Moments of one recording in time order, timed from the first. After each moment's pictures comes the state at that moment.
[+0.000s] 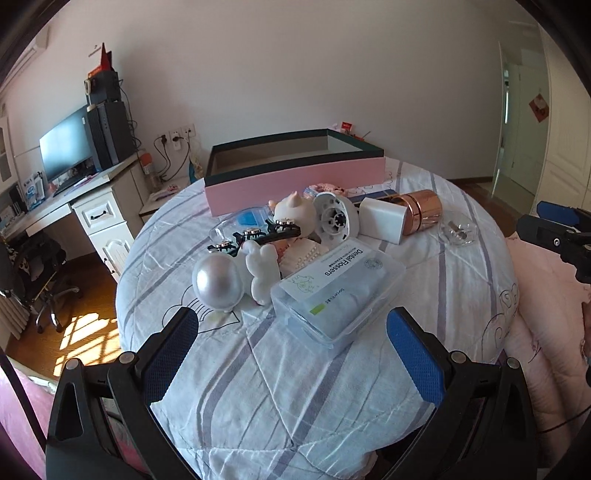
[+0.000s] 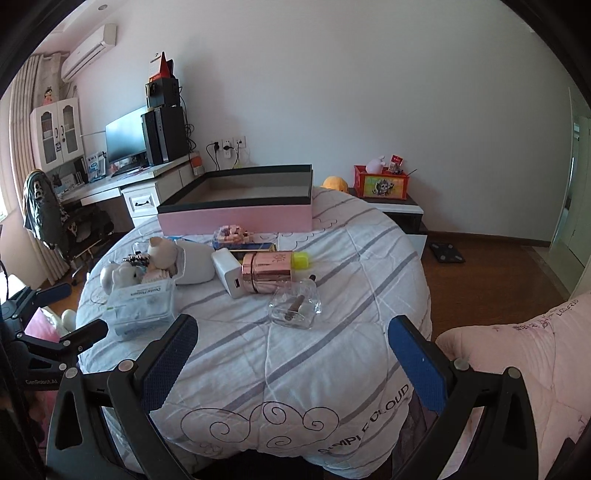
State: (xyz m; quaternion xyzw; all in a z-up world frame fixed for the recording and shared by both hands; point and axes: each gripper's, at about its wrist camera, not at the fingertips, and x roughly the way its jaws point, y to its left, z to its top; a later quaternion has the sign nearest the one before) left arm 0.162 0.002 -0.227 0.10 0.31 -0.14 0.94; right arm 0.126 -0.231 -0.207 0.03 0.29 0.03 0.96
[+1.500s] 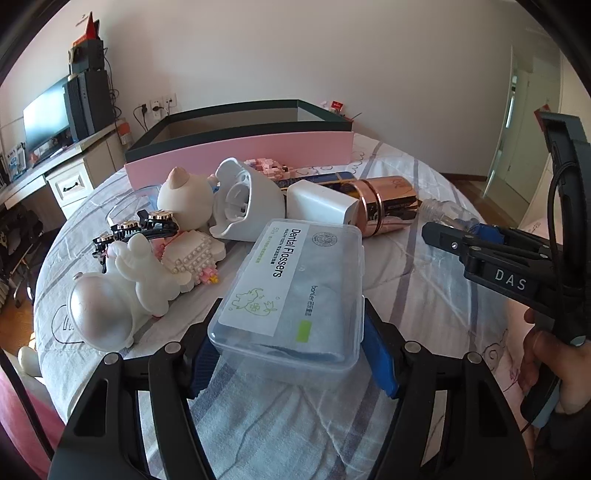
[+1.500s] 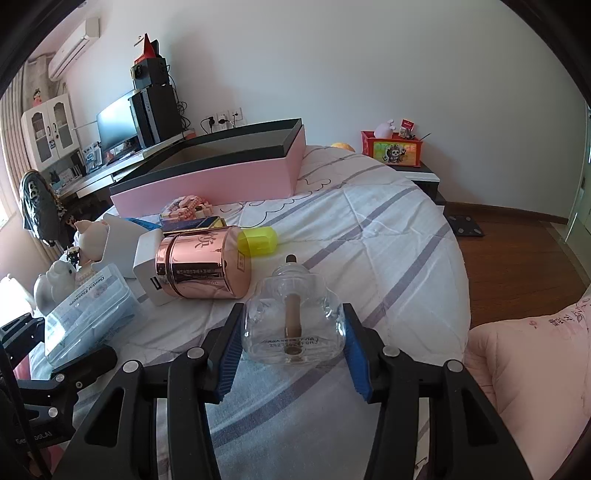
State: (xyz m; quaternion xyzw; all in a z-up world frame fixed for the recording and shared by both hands) left arm 0.202 -0.078 -0.253 0.05 0.36 -0.16 0.92; right arm 0.220 -0.264 -0.268 0.06 0.33 0.06 0.94
